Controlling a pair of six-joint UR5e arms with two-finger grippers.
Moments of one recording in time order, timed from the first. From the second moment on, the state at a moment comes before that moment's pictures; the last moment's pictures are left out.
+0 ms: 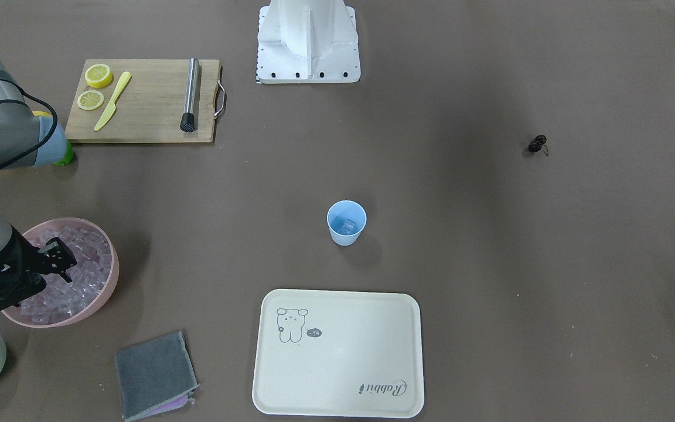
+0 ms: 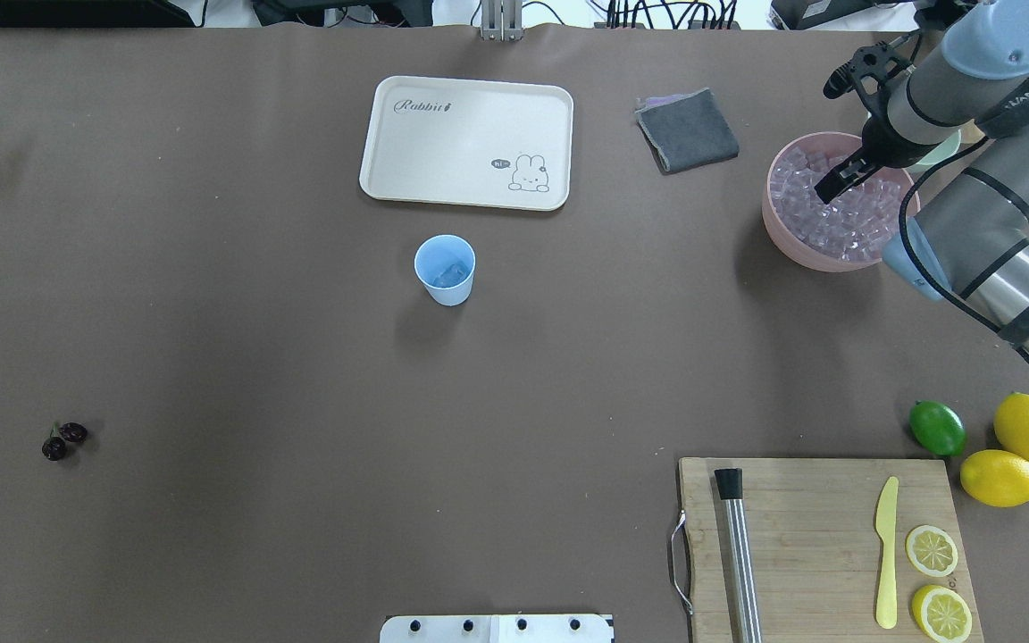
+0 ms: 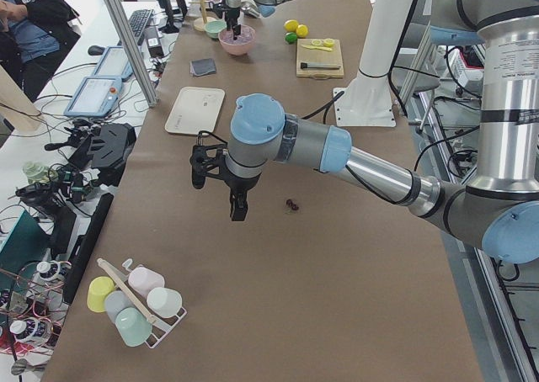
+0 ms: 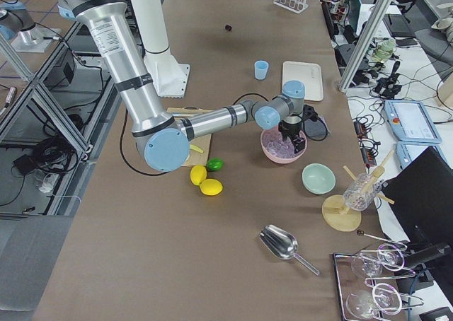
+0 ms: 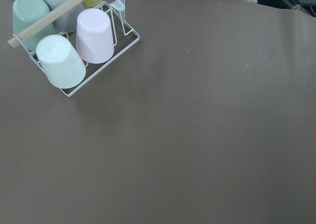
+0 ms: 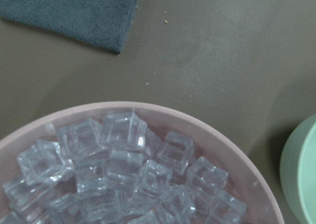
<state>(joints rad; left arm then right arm) -1.75 -1.53 -1.99 -1.40 -2.50 -0.18 1.03 -1.16 1.41 -1.27 2.03 0.19</state>
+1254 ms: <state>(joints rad) -1.75 -1.52 -1.98 -1.40 -2.51 -0.18 0.97 -1.17 1.42 -1.32 1.86 0.19</state>
